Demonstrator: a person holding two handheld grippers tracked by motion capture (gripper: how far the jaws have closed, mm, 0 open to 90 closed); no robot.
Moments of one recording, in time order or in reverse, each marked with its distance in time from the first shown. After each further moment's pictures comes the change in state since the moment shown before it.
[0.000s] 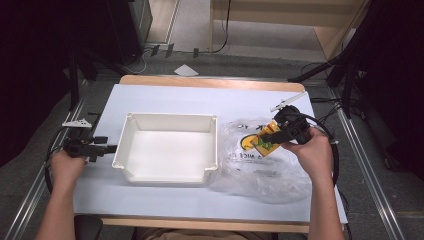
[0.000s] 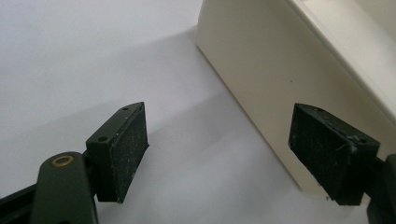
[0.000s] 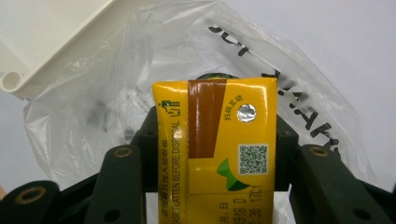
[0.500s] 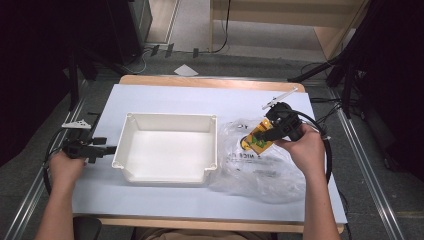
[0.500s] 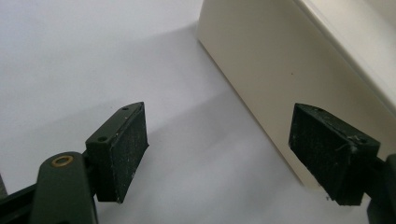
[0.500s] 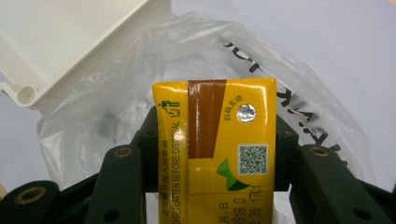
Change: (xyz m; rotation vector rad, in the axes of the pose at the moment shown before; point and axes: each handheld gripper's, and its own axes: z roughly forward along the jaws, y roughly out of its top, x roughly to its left) left arm -0.002 -0.003 -0.002 0.004 0.016 0.001; right arm 0.010 0.017 0.004 0.007 0.004 -0.034
